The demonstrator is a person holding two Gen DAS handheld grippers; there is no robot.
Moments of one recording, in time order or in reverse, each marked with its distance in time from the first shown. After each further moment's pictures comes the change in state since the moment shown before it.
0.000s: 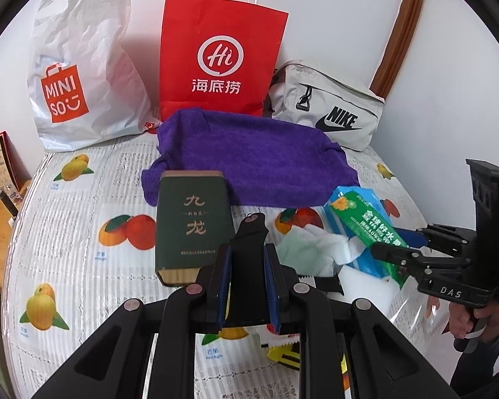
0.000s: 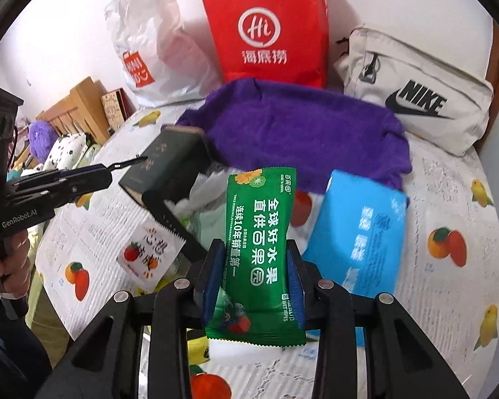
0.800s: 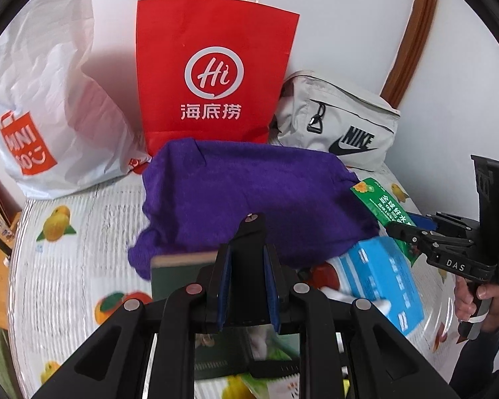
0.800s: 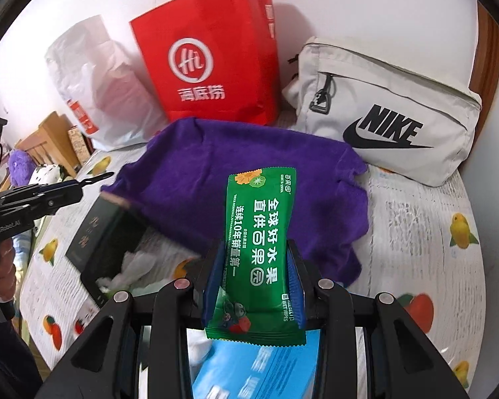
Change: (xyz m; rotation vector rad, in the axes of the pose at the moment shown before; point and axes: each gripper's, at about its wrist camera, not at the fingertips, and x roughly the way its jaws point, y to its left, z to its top) left arm 0.058 0.008 0.087 0.037 0.021 0.003; right arm 0.036 -0.082 0.076 0.076 -0.035 -0.067
